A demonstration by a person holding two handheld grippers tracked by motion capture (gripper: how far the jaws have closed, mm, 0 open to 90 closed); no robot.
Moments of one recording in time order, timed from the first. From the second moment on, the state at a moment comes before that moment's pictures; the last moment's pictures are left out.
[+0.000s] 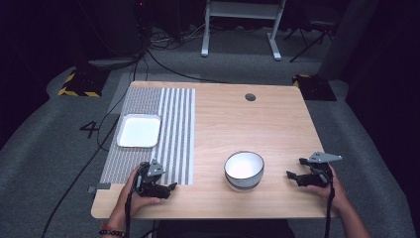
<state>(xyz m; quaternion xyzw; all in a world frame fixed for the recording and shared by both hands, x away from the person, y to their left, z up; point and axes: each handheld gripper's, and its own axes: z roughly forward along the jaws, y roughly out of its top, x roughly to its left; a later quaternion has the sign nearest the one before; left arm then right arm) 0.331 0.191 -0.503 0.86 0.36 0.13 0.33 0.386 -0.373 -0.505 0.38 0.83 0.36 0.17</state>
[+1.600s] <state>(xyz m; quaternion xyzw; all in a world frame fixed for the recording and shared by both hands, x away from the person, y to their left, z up) 0.321 0.140 -0.459 0.88 0.28 0.13 0.35 0.386 -0.373 -0.505 0.38 0.83 0.36 0.17</state>
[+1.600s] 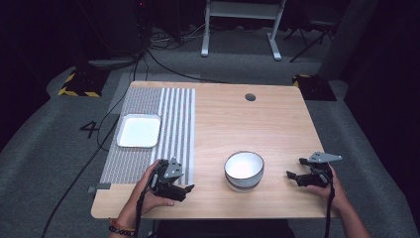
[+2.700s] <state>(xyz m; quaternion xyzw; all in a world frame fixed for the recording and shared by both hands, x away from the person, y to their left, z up) 0.328 0.060 -0.428 0.90 0.15 0.10 0.39 0.386 -0.373 -0.505 0.38 0.84 0.36 0.17</state>
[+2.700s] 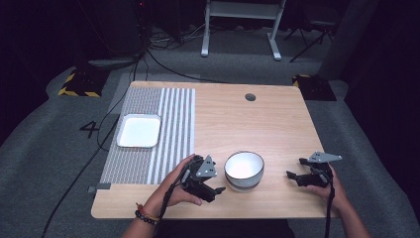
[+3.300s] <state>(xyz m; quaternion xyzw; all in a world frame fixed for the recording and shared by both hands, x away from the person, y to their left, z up) 0.328 0.042 -0.418 0.90 0.12 0.09 0.40 0.386 -0.373 -0.505 0.38 0.84 0.36 0.17</state>
